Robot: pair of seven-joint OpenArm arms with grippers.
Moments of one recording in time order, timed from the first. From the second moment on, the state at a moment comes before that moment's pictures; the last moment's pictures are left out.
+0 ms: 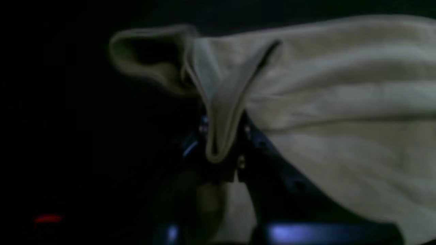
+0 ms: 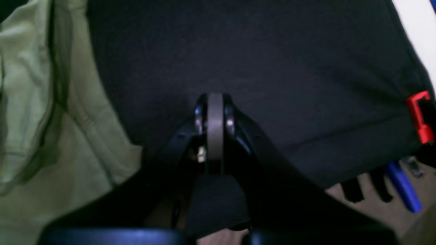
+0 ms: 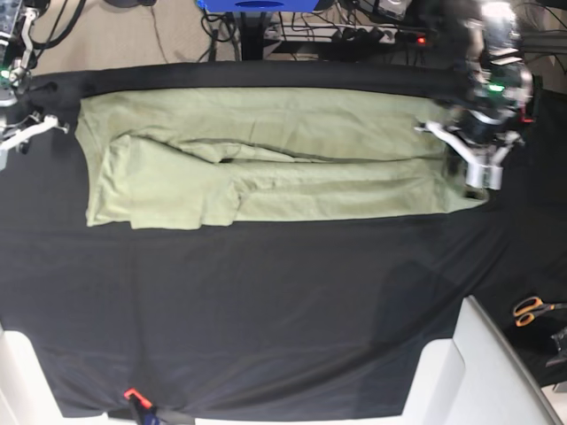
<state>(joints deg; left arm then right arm) 19.2 -8.3 -22.0 89.8 3.1 -20.8 23.0 -22.4 8.1 28.0 89.2 7.9 8.3 -26.1</state>
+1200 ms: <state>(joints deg) 16.3 2.4 9.2 86.1 13.8 -11.5 23.0 -22.2 8.2 28.2 89.2 7.9 8.4 -26.0</state>
